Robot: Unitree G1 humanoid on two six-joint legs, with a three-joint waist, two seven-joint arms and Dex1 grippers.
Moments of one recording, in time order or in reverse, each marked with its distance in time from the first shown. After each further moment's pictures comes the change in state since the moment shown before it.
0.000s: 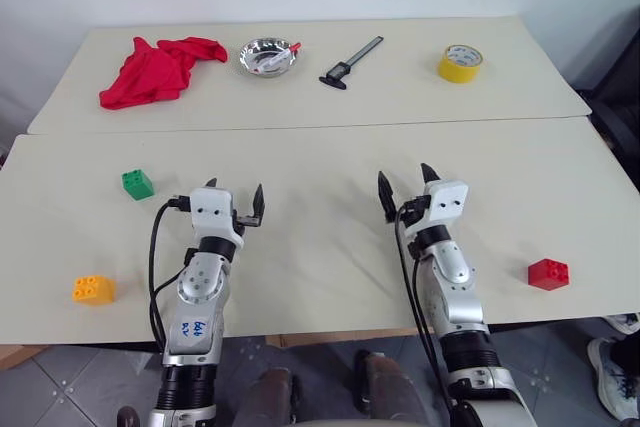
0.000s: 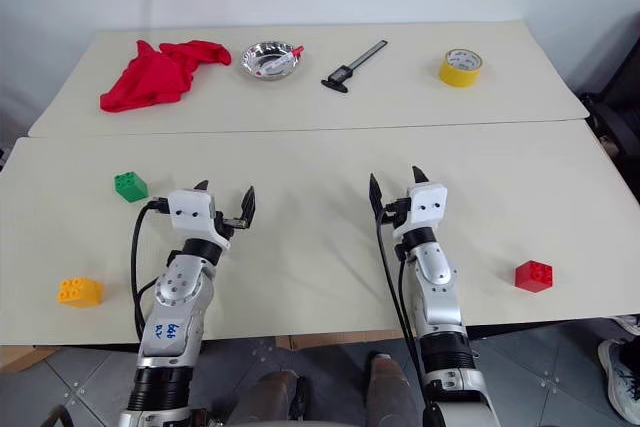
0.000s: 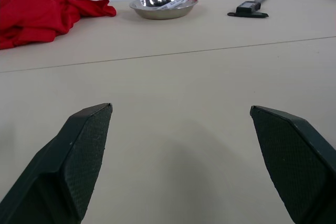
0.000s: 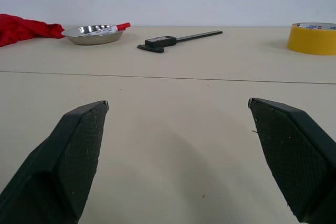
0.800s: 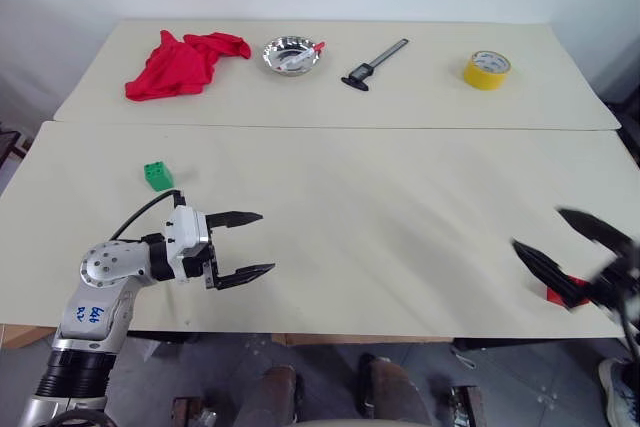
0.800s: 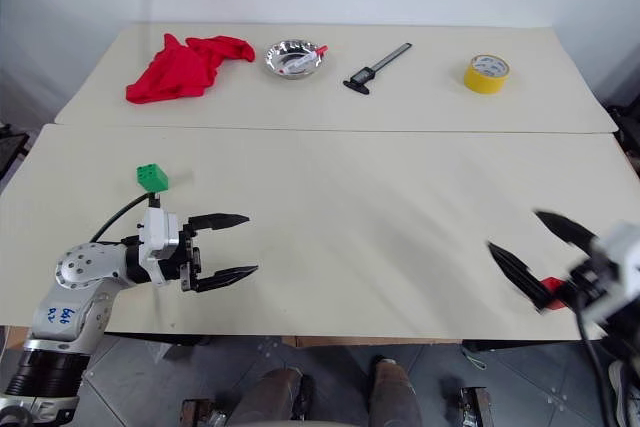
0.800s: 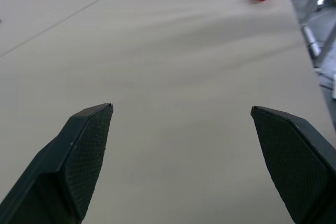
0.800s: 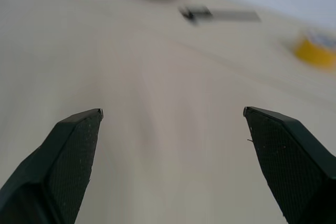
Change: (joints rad) left arm -0.027 0.554 -0.069 0.081 -0.434 -0.103 -1.153; right arm 0.869 -0.564 -0.704 -0.754 0.568 0.543 0.585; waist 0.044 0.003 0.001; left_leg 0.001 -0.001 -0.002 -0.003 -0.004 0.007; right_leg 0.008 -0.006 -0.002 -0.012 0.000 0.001
